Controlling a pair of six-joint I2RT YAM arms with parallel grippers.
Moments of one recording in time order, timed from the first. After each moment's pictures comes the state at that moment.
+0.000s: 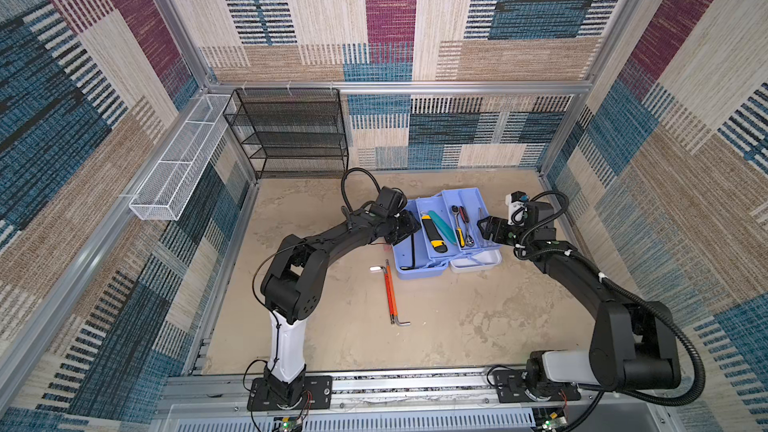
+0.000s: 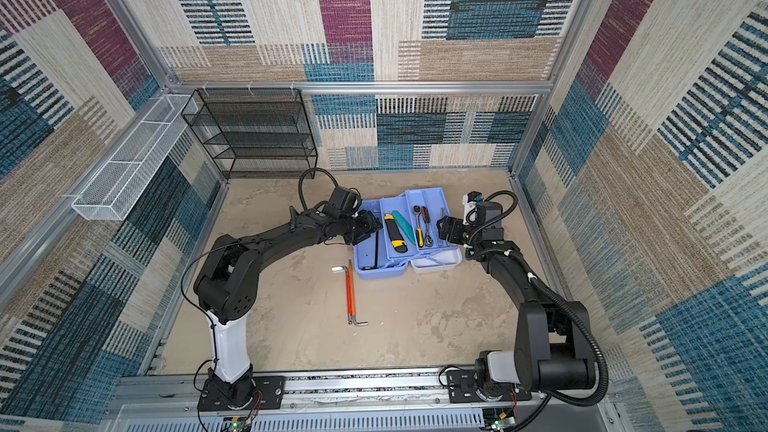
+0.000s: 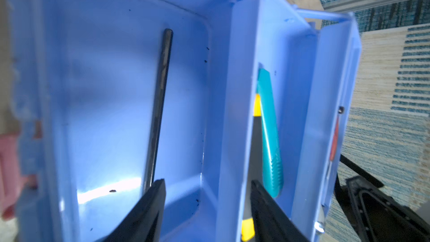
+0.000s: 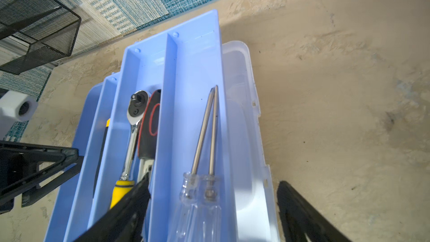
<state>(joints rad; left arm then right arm) -0.59 1.95 1.45 -0.30 0.29 -0.94 0.00 1.34 0.81 -0.11 -0.30 0.27</state>
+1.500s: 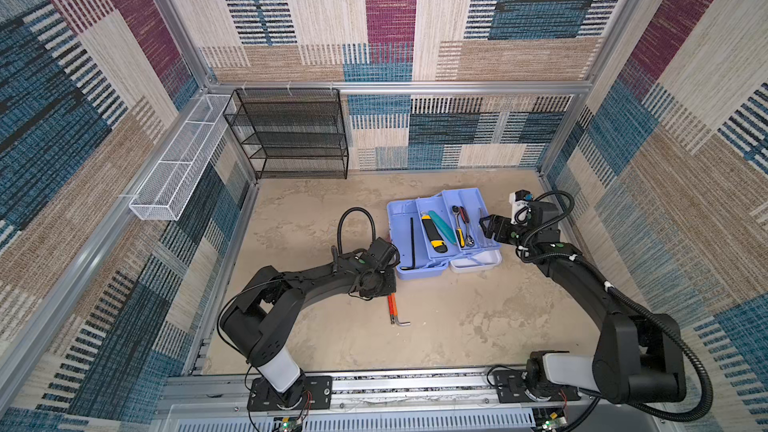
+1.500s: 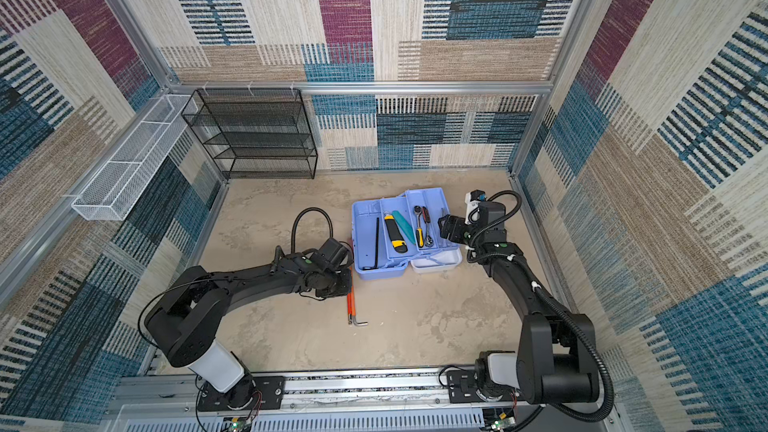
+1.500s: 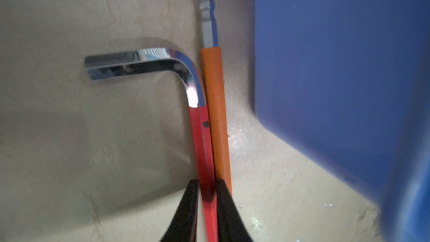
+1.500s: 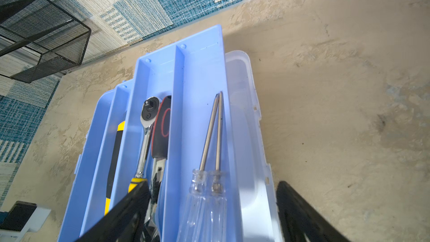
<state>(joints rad) -0.72 1.66 0.92 -0.43 0.07 -0.76 0.00 1.31 0.80 -0.12 -0.30 0.30</state>
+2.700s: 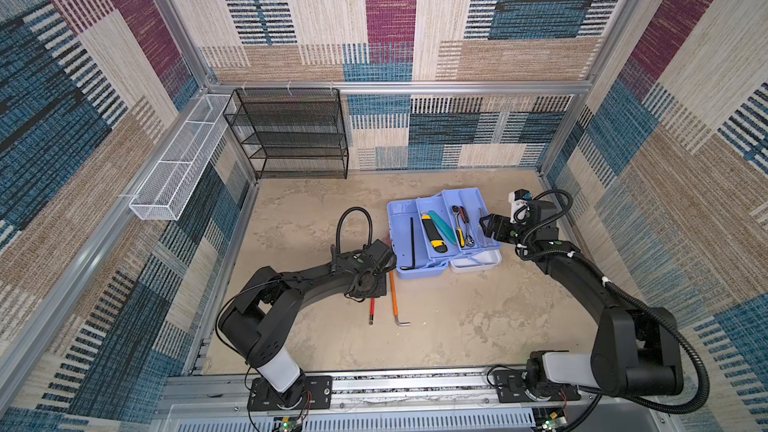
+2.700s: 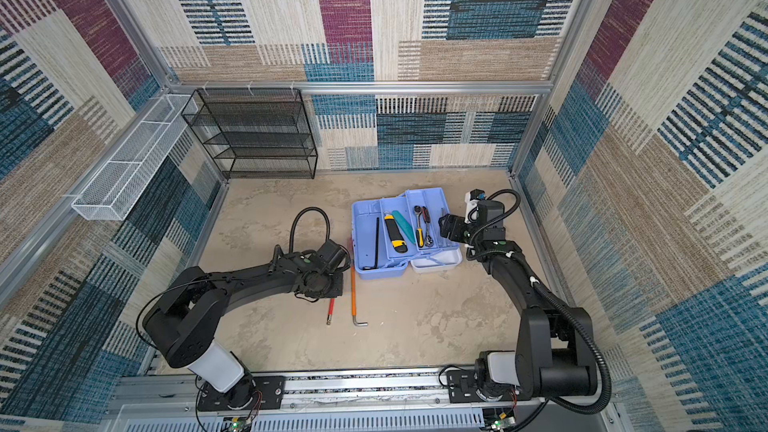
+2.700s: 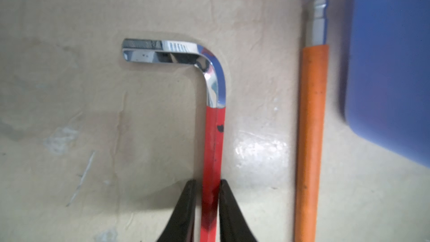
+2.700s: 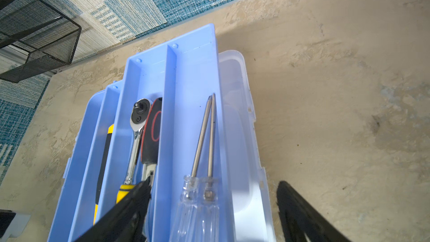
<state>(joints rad) -0.70 1.66 0.90 -0.58 -0.13 -0.67 0.00 1.33 0.82 -0.12 -0.28 0.29</state>
